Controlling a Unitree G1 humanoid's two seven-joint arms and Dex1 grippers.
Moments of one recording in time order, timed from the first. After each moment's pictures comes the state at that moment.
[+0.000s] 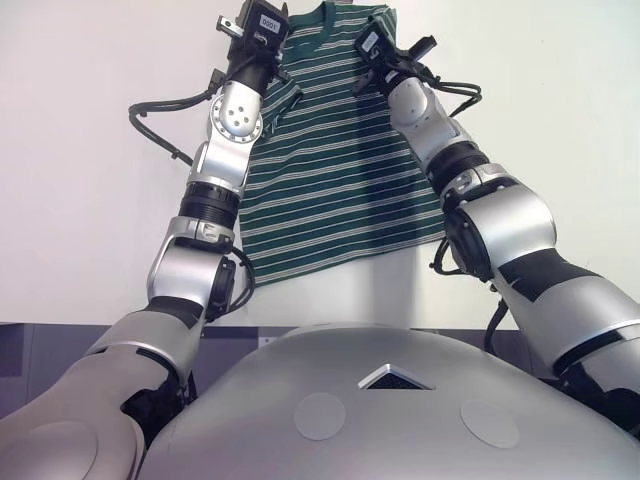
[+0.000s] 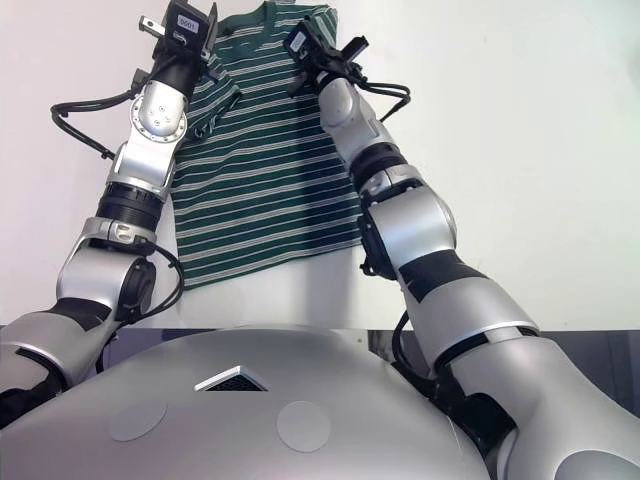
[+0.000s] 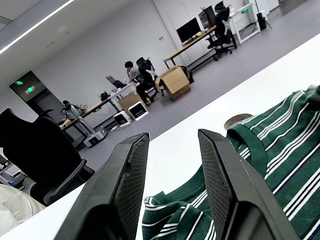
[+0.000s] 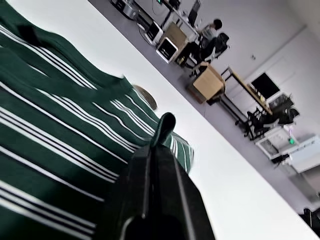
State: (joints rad) left arm -0.52 0.17 -0.13 0.58 0.27 -0.16 0.01; right arm -0.88 0.02 0.24 1.28 -0.40 -0.21 -0.10
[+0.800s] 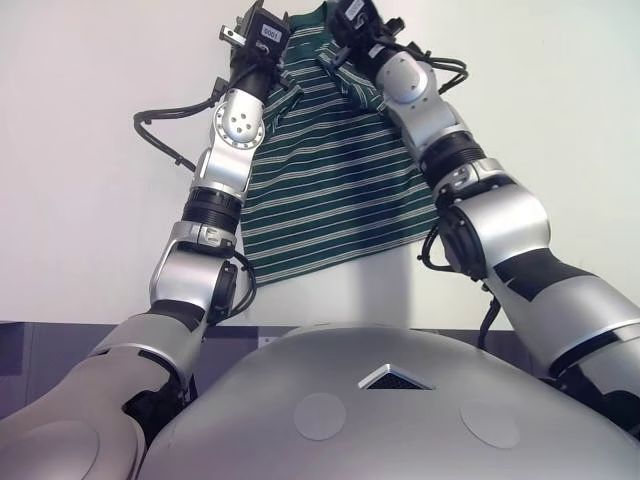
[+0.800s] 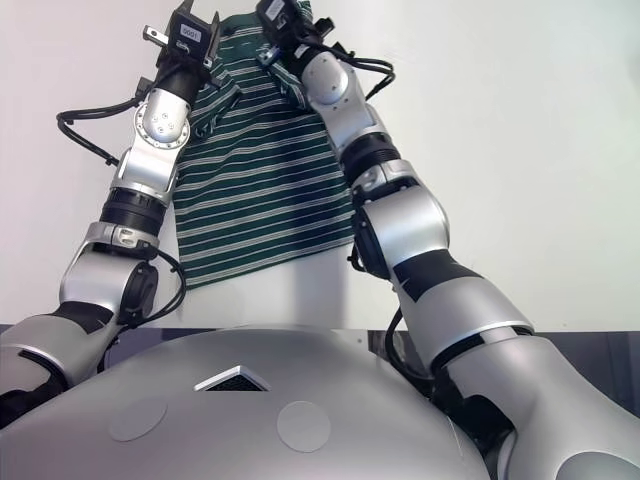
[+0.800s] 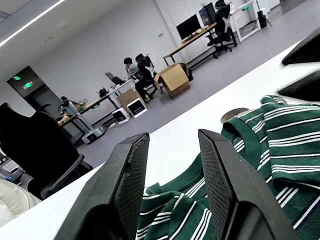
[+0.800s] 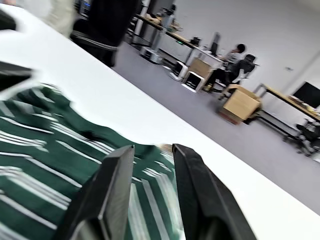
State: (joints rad) left arm -0.49 0.16 -0.13 0.58 0.27 -0.17 0.01; right arm -0.89 0.00 0.14 1.16 -0.24 -0.24 0.10
